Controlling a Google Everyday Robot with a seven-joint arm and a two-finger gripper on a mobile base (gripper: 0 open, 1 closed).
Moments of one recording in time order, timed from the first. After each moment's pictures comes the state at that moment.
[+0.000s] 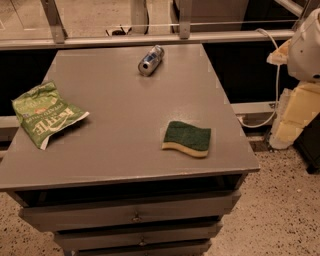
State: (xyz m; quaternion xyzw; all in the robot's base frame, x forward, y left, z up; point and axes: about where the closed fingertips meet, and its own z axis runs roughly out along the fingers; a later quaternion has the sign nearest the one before) arm 0.438 -0.216 0.980 -0.60 0.78 -0.04 0.16
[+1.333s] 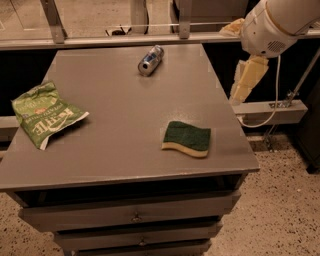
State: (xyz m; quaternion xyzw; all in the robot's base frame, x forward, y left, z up) arm 0.573 -0.171 0.970 -0.69 0.67 -0.02 0.28
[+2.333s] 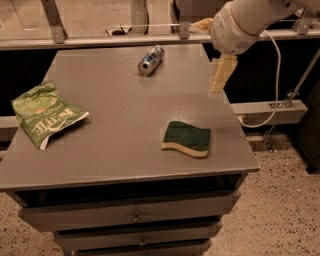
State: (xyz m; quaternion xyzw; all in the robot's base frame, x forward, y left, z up) arm 0.626 -0.122 0.954 -0.76 0.58 -0.04 0.30
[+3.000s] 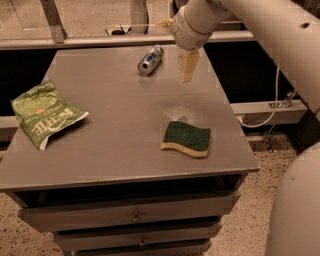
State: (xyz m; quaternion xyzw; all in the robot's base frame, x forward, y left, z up) arm 0.710 -0.050 0.929 -0.82 0.48 -0.10 0.30
